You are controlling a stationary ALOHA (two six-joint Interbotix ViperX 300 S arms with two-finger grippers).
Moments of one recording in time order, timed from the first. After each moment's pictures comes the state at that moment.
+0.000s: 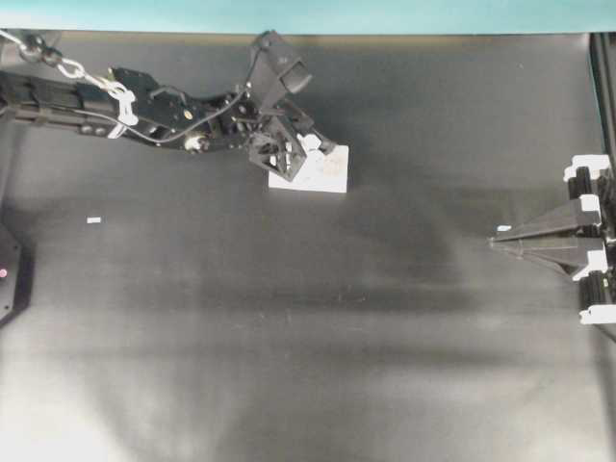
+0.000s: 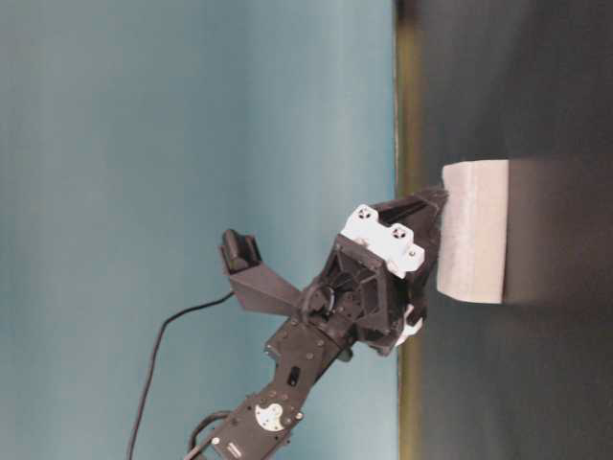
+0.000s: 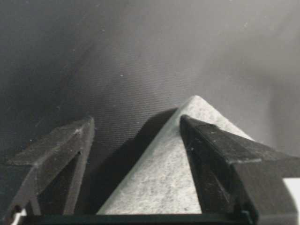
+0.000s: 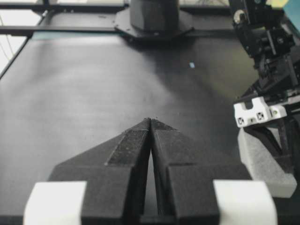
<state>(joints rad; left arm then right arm) 0.39 0.37 0.43 0.04 -0.14 -0.35 0.07 -0.98 1.28 0.00 -0.23 0.01</state>
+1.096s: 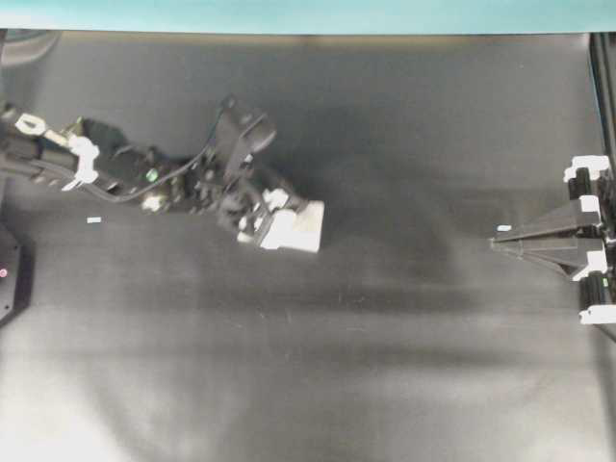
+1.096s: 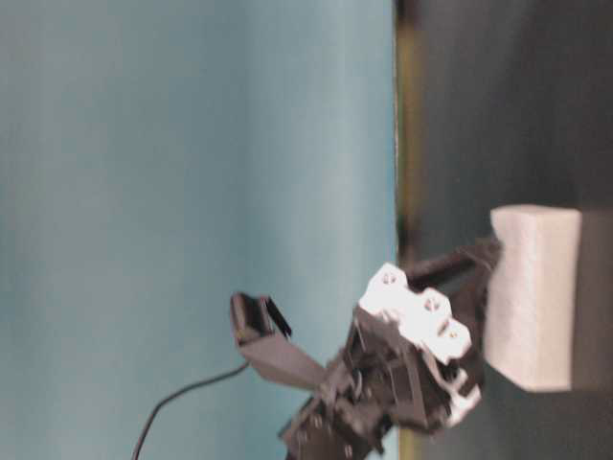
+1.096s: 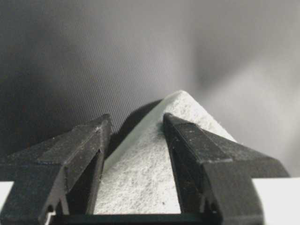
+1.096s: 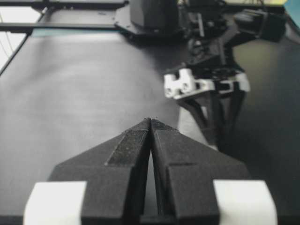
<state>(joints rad) 0.19 0.21 0.70 0.04 -0.16 -0.61 0.07 -0.98 1.29 0.00 -0.23 0.01</state>
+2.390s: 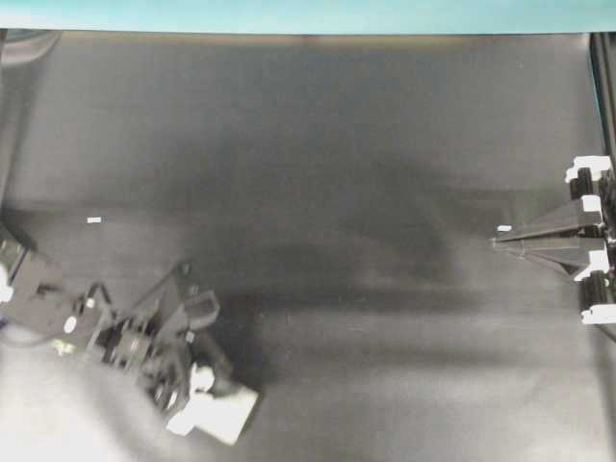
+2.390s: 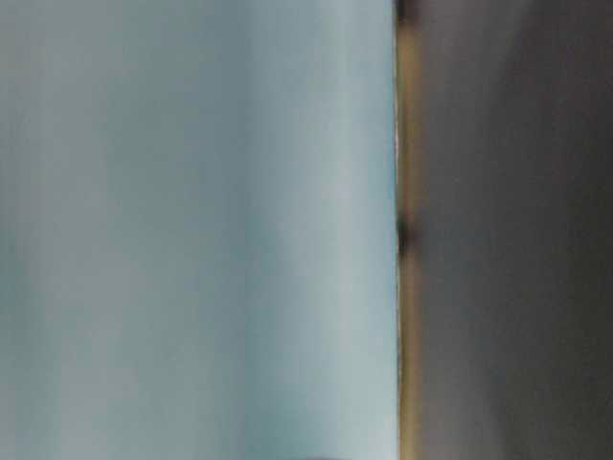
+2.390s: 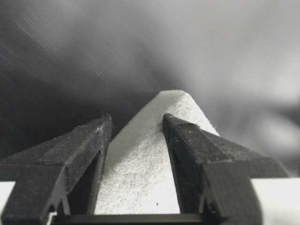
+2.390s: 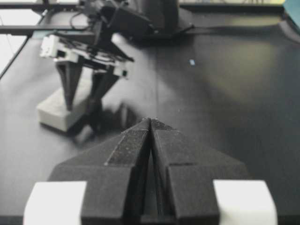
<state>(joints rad) -0.36 0.09 0.87 0.04 -0.17 -0.91 0.07 -0.99 1.30 0.01 -0.23 0.01</state>
